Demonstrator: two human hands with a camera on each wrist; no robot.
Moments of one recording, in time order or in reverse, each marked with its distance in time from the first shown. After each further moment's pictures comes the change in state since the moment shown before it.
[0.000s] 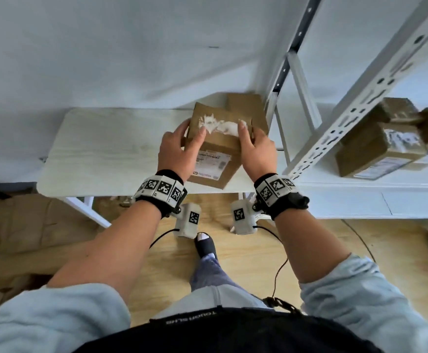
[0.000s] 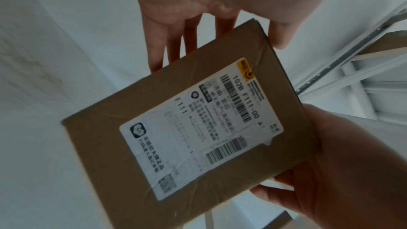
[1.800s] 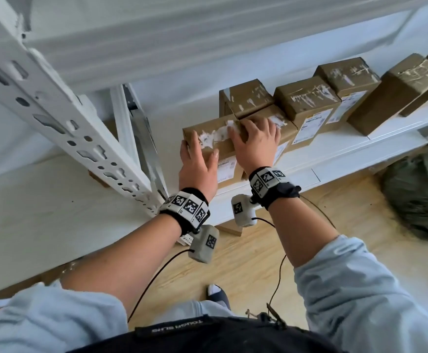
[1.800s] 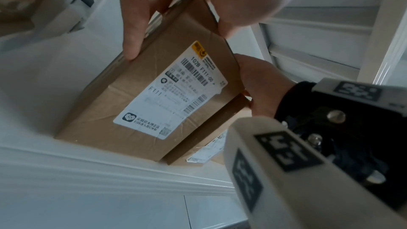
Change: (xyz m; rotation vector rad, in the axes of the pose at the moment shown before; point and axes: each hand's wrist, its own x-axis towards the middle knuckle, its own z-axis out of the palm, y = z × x) left_hand -0.037 0.228 0.387 0.276 -0.377 -0.014; right_hand 0.169 0.298 -0.244 -0.302 0.451 0.024
